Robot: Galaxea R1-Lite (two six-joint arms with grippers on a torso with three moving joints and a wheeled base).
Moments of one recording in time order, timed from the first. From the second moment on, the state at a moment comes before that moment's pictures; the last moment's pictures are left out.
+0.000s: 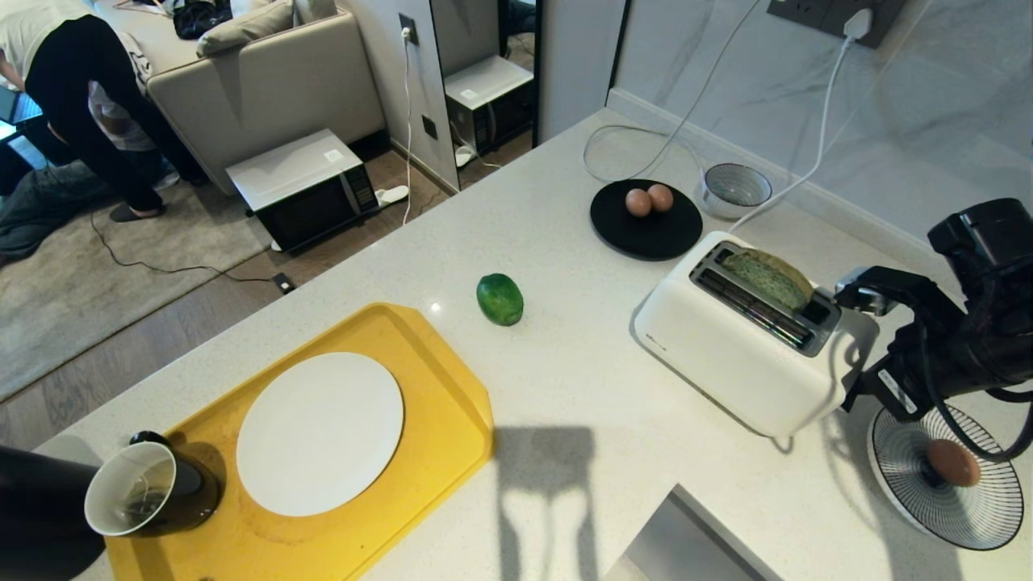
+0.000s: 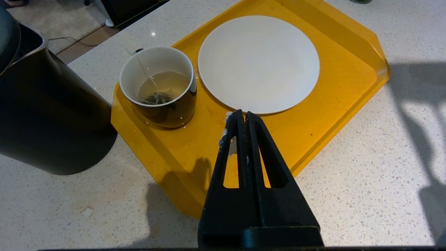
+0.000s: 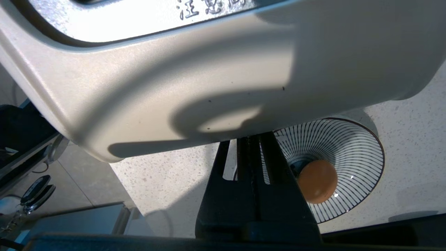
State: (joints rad) left arm 0.00 0.00 0.00 0.00 0.00 0.00; right arm -0.02 1.67 -1.22 0.52 0.03 -0.50
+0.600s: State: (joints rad) left arm 0.00 0.00 0.00 0.00 0.00 0.00; right arm -0.02 1.69 -1.20 0.47 0.03 -0.50
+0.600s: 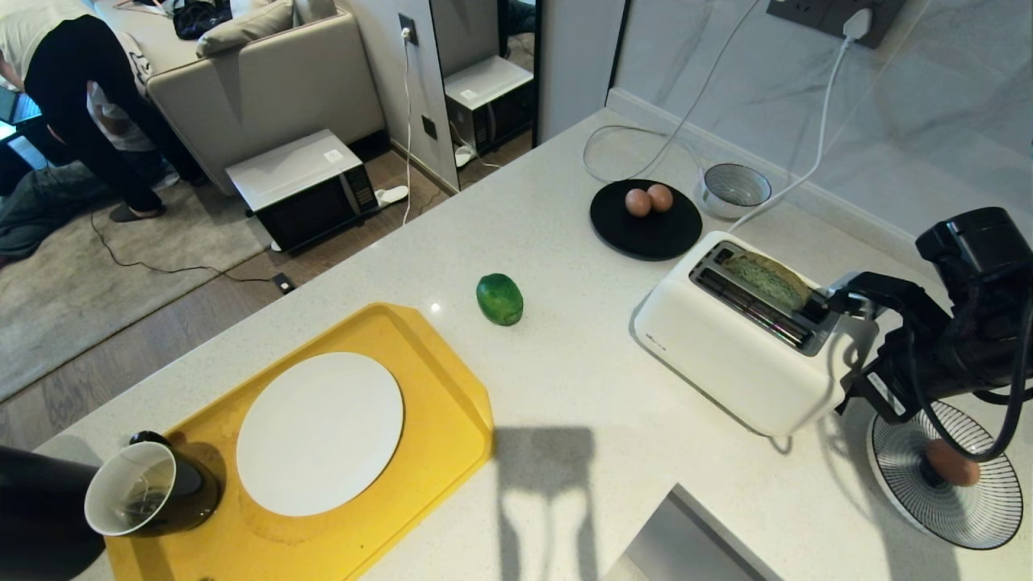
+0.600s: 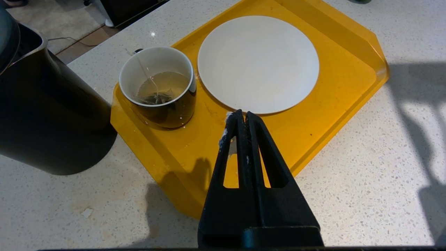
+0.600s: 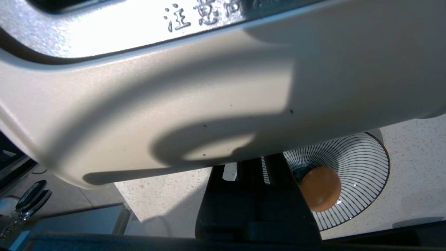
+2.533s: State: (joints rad) left arm 0.00 0.00 0.00 0.00 0.00 0.00; right arm -0.03 1.69 -1.20 0.47 0.00 -0.50
